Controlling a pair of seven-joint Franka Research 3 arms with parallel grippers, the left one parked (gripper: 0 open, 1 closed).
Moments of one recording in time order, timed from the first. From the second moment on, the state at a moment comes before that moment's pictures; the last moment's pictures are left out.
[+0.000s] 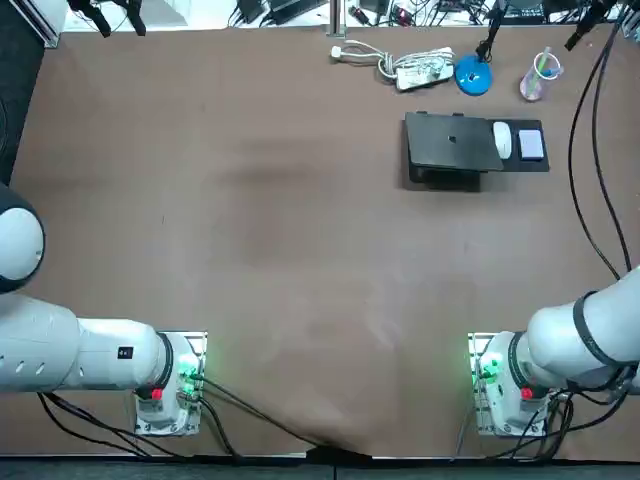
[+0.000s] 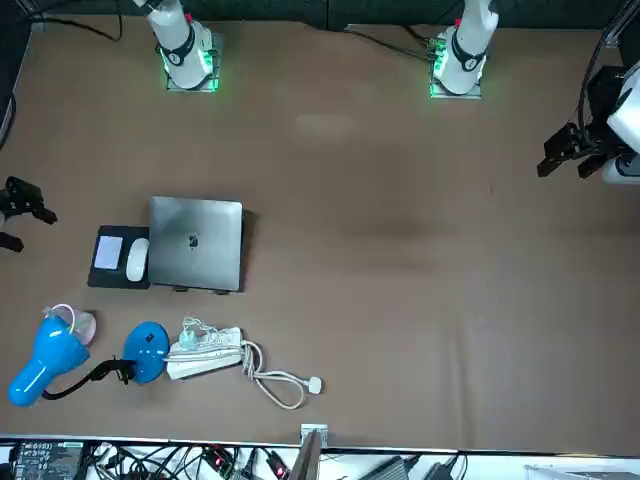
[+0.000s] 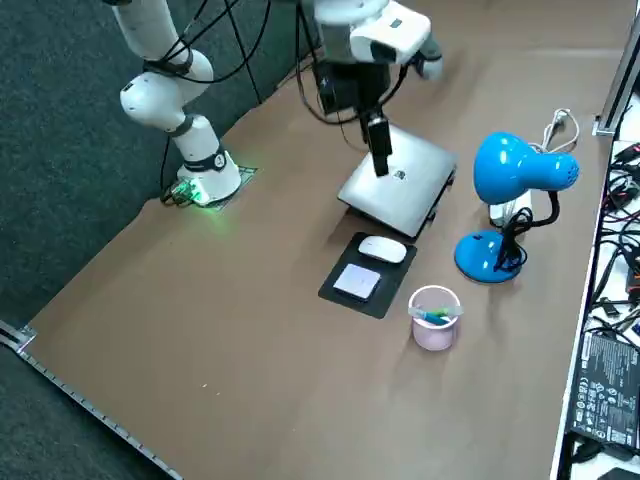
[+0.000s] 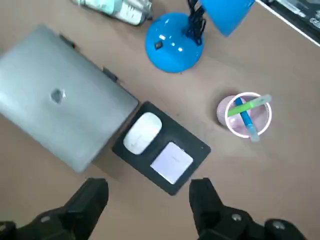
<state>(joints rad) -0.18 0.29 -0.07 -1.47 0.09 1.73 -0.88</state>
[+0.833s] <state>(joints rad) -0.03 0.18 -0.07 -1.45 0.06 1.62 -0.32</state>
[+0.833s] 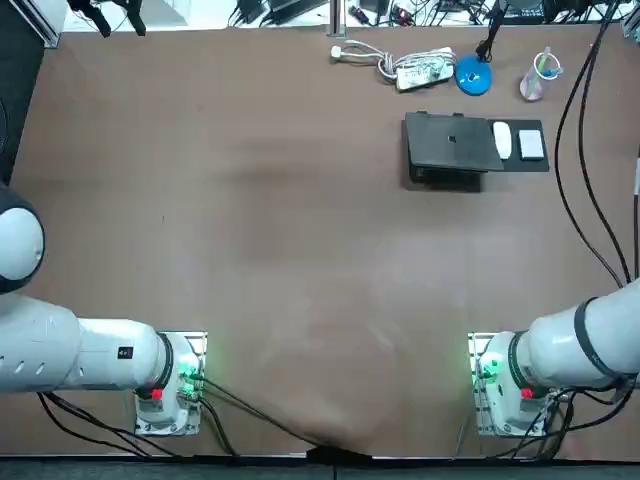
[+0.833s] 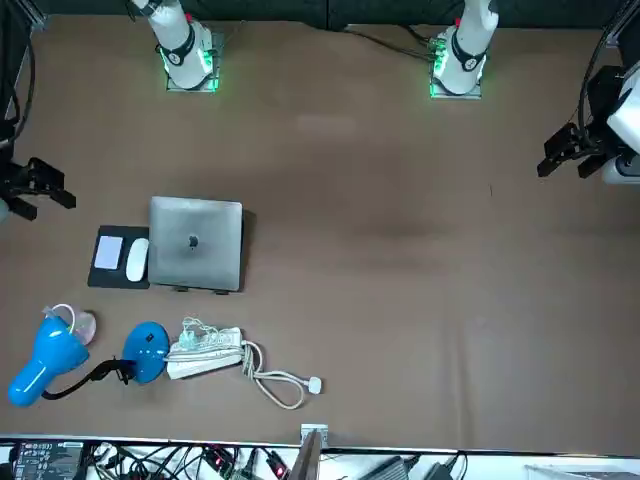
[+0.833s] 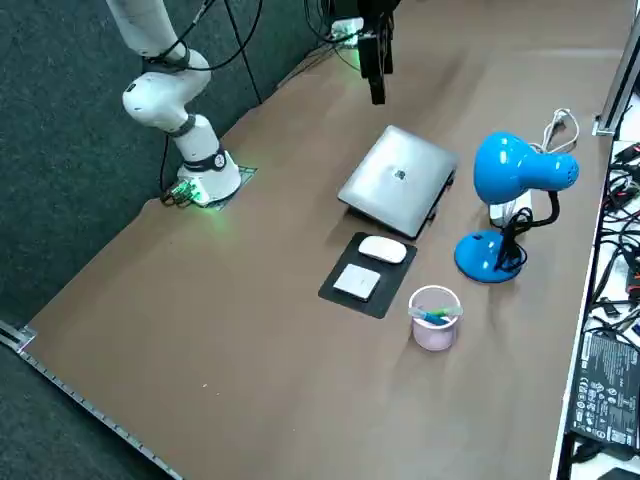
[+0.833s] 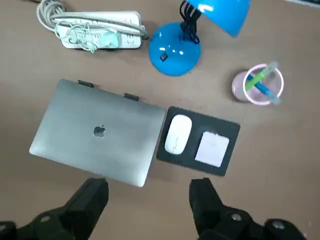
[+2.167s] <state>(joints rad) -0.01 -0.09 -0.03 -1.68 -0.01 1.54 -0.09</state>
